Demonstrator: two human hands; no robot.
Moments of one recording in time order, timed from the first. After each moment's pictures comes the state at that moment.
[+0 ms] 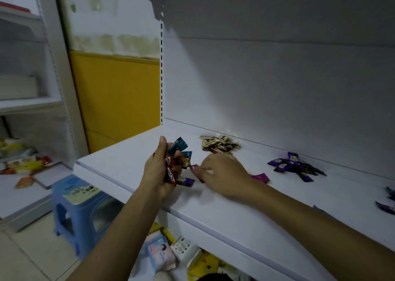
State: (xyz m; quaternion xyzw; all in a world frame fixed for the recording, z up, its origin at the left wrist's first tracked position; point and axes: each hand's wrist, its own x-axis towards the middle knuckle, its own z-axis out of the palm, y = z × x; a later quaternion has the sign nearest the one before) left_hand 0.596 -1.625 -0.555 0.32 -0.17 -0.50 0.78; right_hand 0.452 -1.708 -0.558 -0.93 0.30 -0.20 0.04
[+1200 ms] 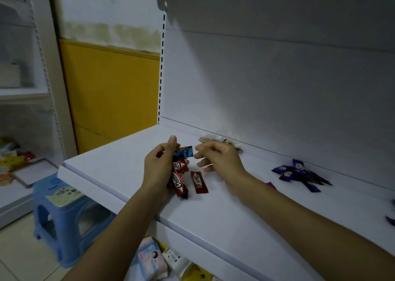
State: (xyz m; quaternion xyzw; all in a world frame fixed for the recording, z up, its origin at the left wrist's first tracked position) left_hand 0.608 -1.650 -0.568 0.48 -0.26 -0.34 0.77; right_hand 0.488 -1.717 -0.542 -0.69 0.34 -0.39 0.51
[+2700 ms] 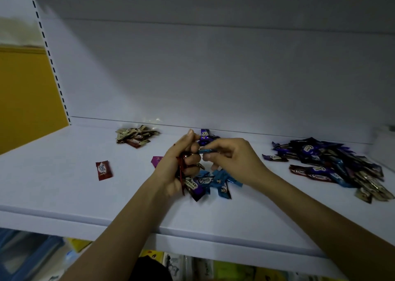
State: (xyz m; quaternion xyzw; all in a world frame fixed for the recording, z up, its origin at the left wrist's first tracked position) left_hand 0.403 -1.663 -0.552 0.21 -0.37 -0.69 0.58; right_hand 0.245 -1.672 -0.536 -0.78 0.37 -0.41 0.29
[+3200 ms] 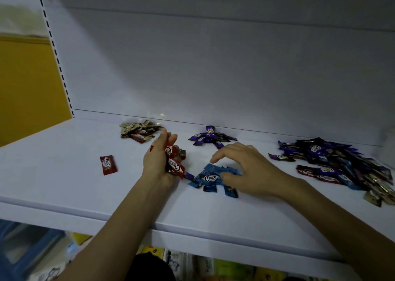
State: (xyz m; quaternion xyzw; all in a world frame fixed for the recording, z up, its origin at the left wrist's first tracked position) left_hand 0.429 -1.676 -0.560 0.31 -0.15 -0.61 0.72; right_hand 0.226 -1.670 -0.542 -0.89 0.40 -0.21 0.09
